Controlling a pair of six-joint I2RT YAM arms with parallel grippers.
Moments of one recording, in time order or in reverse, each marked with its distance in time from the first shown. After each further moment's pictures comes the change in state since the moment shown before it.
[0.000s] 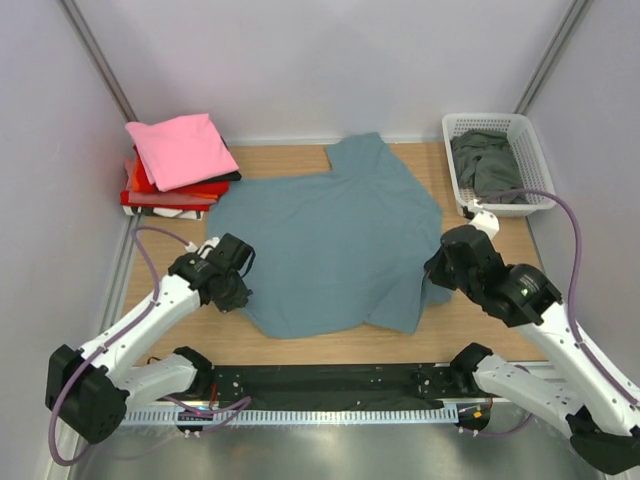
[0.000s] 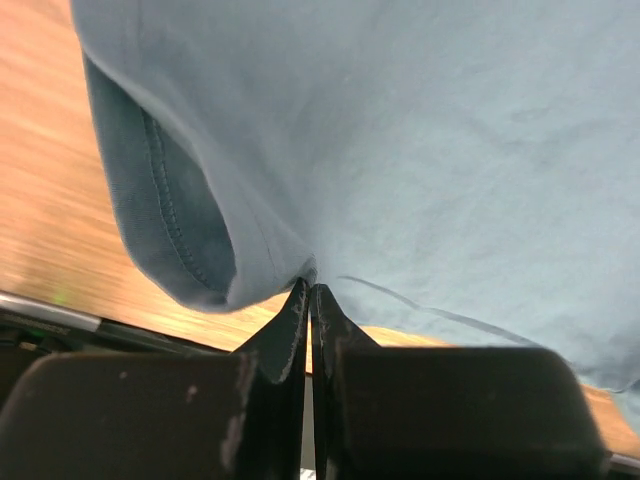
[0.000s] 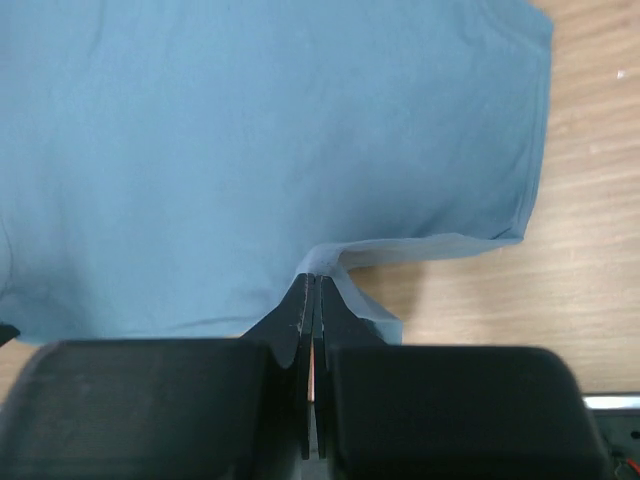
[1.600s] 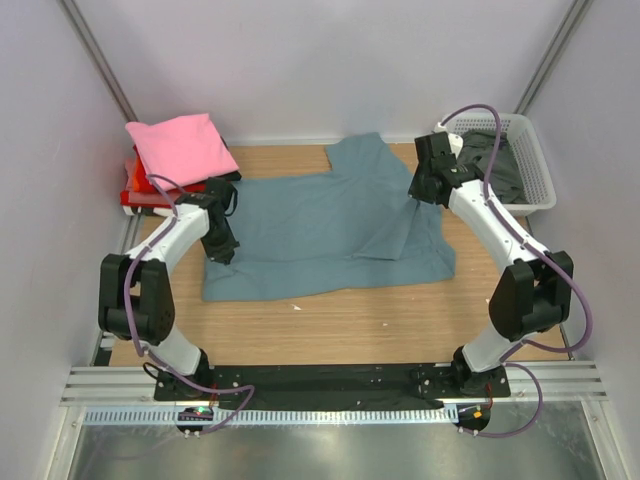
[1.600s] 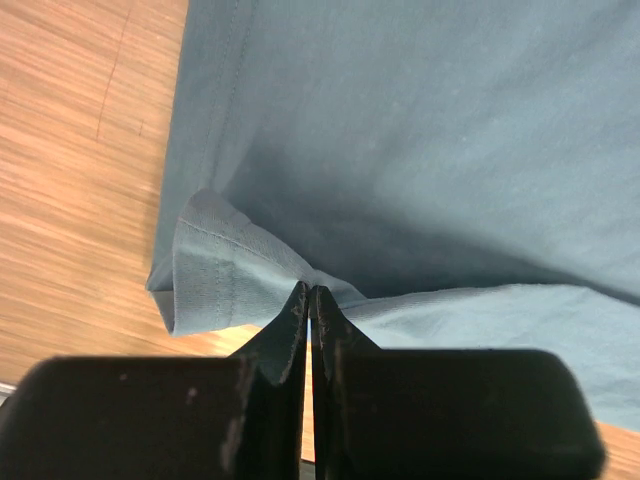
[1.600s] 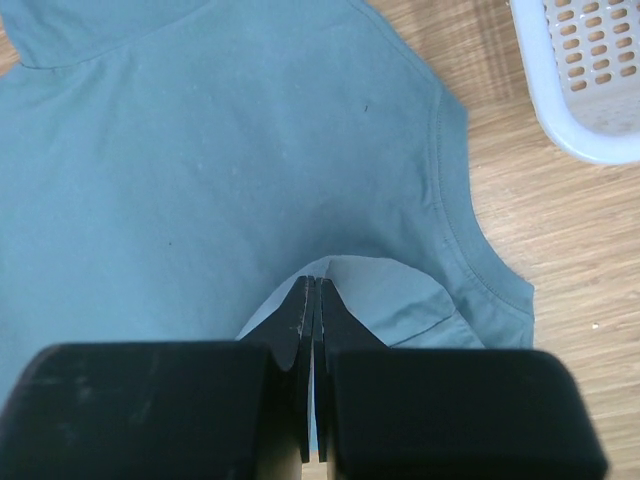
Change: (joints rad) left arm 0.379 0.562 0.390 0.087 0.056 0.473; right arm -0.387 0.842 0.428 0.370 -0.068 -0.326
